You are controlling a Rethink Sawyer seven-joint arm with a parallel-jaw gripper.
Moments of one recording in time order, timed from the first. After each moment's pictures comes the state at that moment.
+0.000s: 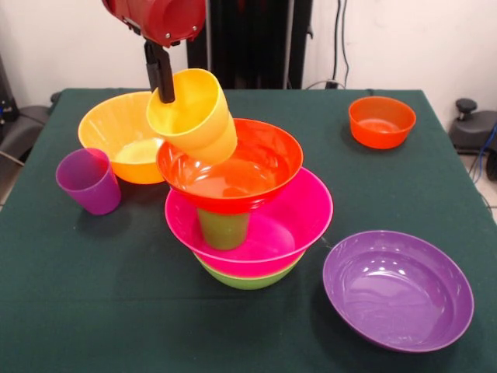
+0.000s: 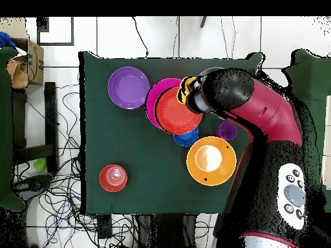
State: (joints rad) arm -0.32 -0.66 -0.13 1.33 0.21 0.88 2.17
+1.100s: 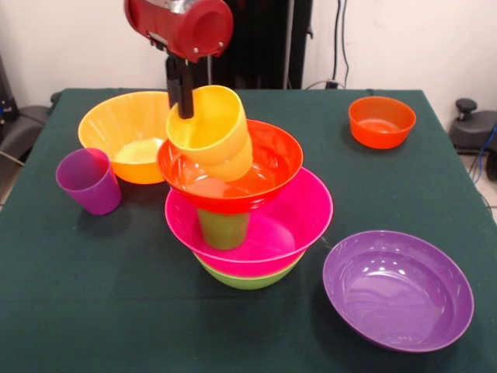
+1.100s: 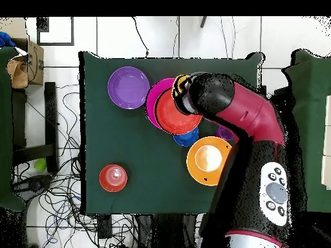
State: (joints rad) arm -0.27 -0.66 -0.14 1.38 0.21 0.77 2.17
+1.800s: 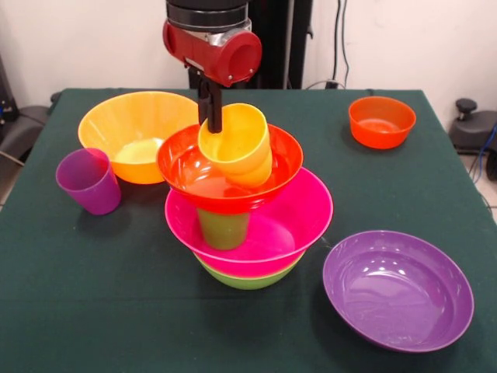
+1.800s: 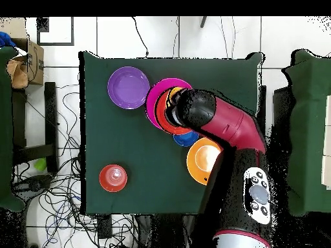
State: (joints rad) arm -0.24 -0.66 -0.14 1.50 0.21 0.65 2.17
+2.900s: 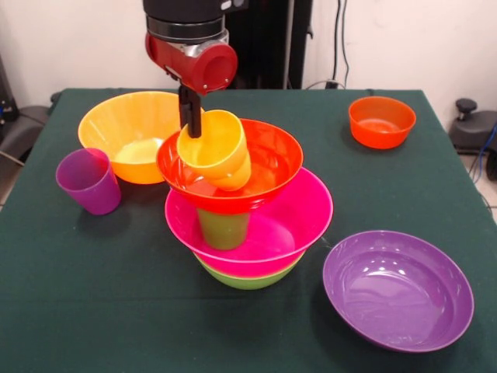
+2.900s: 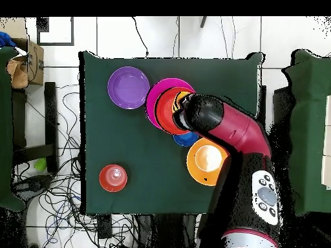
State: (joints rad) arm -0.28 -0.65 -0.14 1.53 0.21 0.62 2.17
